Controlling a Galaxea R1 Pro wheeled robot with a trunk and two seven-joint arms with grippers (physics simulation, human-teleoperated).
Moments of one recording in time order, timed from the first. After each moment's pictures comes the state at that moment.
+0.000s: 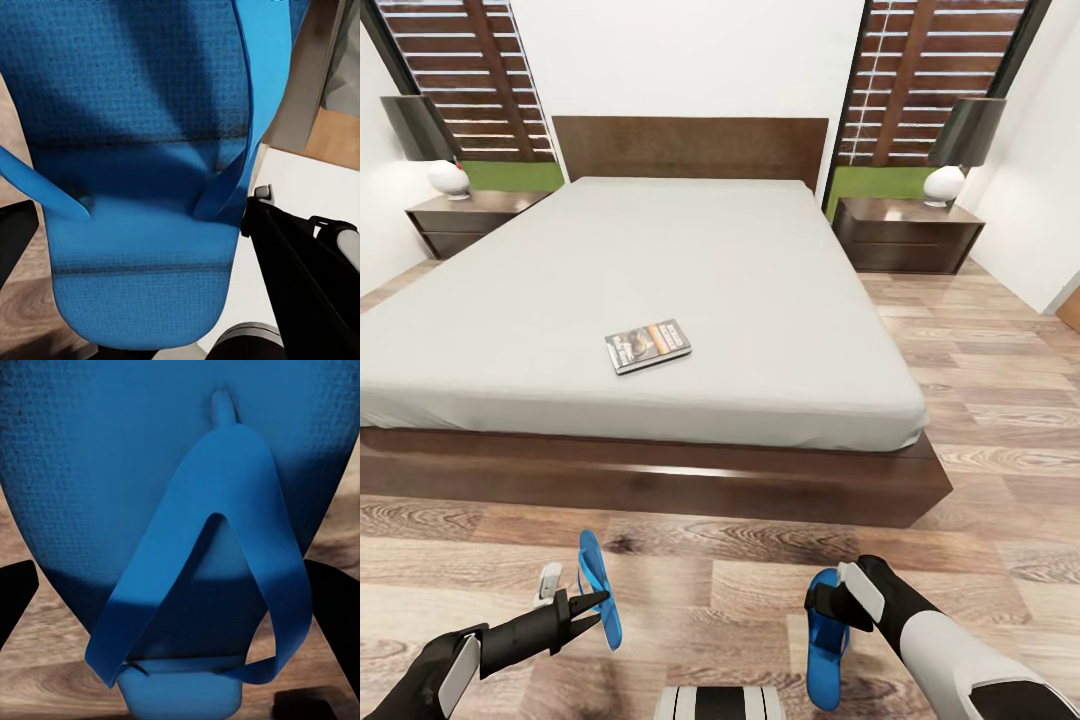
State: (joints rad) left arm -0.45 0.19 0.37 -0.55 0.21 0.80 -1.11; right arm -0.73 -0.03 0.12 -0.30 -0.50 0.65 -0.16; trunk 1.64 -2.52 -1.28
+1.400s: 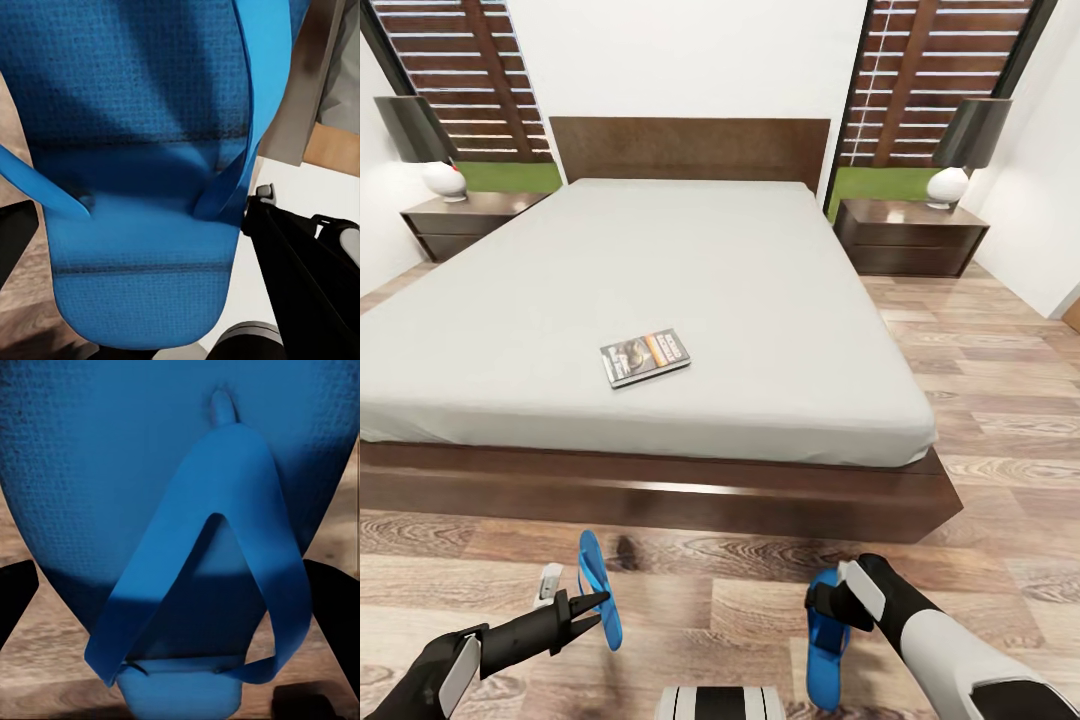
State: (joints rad) left arm -0.45 0.19 0.37 -0.55 0.21 0.80 -1.10; right arm -0.74 -0.03 0.12 -0.30 -0.50 0.68 -0.16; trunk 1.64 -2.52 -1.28
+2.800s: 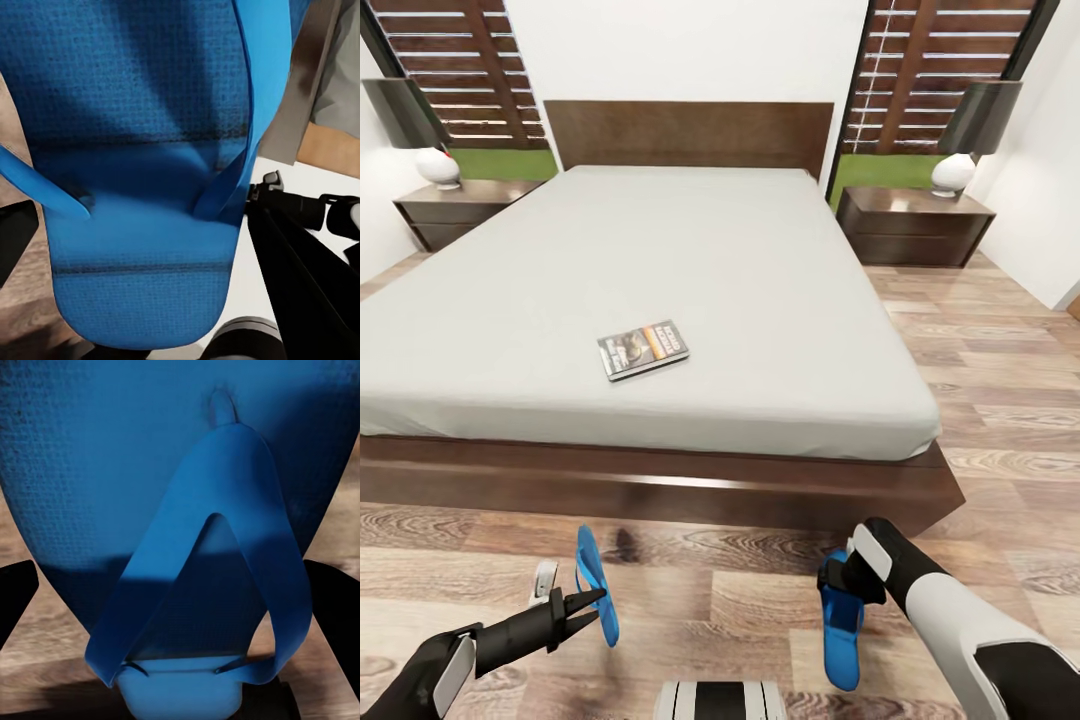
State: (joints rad) left arm -0.45 0.21 0.37 -0.55 0.21 0.80 -1.15; right arm -0.83 -0.07 0.12 -0.32 -0.50 0.86 -0.22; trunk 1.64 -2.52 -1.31
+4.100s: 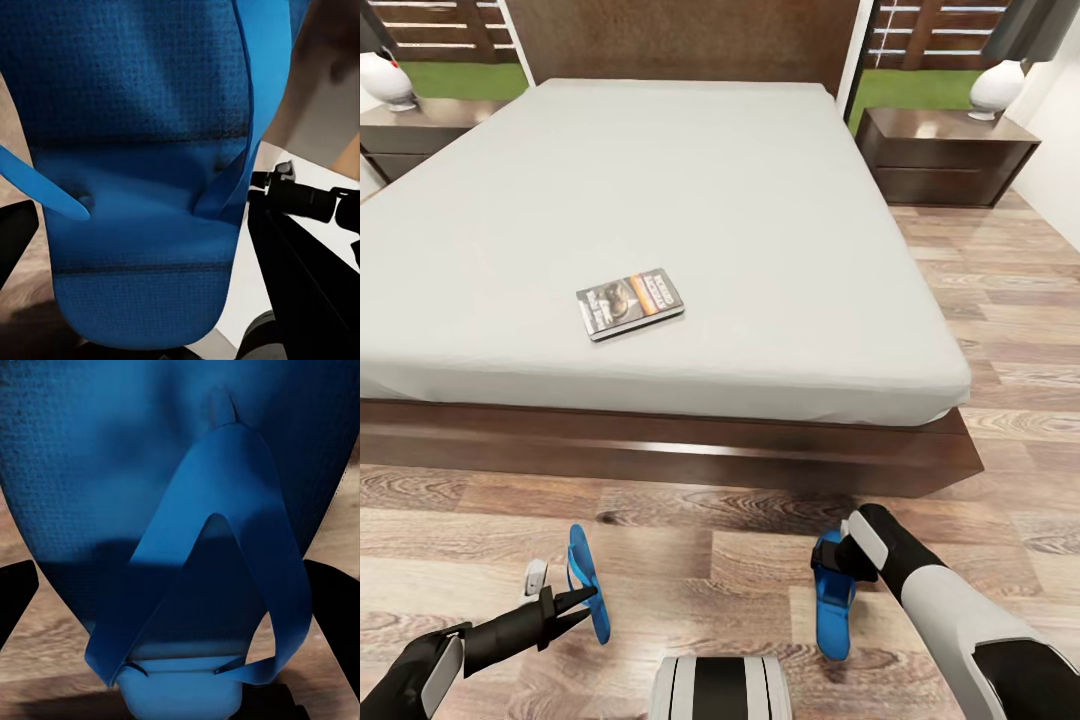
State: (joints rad) left arm -0.45 0.24 0.37 -0.55 0.21 0.80 -1.18; right arm -0.84 -0.06 0.12 -0.40 -0.50 0.85 -0.23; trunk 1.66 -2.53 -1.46
